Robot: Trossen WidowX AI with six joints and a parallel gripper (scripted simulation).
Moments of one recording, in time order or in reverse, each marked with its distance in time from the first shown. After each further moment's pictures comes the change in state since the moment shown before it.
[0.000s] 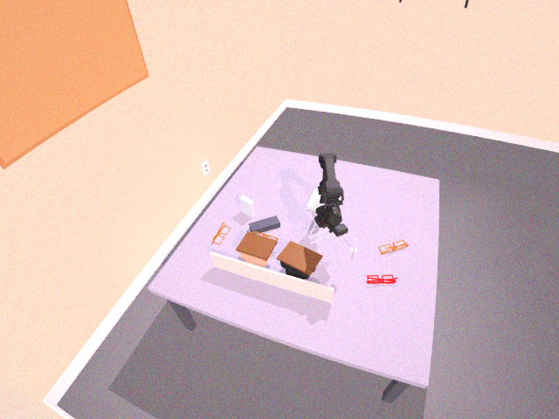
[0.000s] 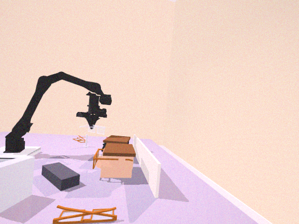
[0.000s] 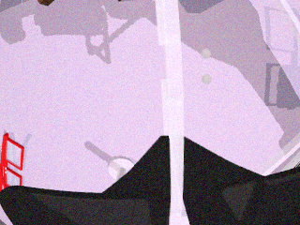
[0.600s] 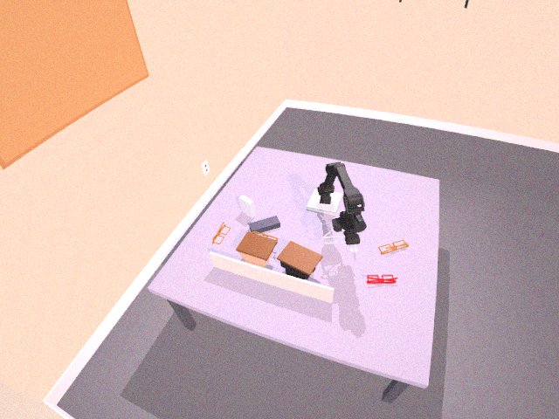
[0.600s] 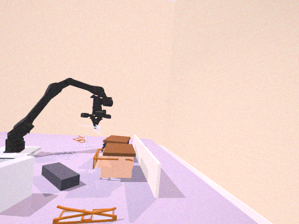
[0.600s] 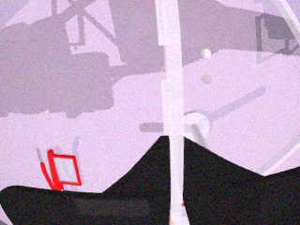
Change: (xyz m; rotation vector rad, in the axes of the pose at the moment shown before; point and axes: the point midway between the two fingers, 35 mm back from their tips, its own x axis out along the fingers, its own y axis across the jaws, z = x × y) arm 0.006 0.072 -0.050 0.434 0.006 0.004
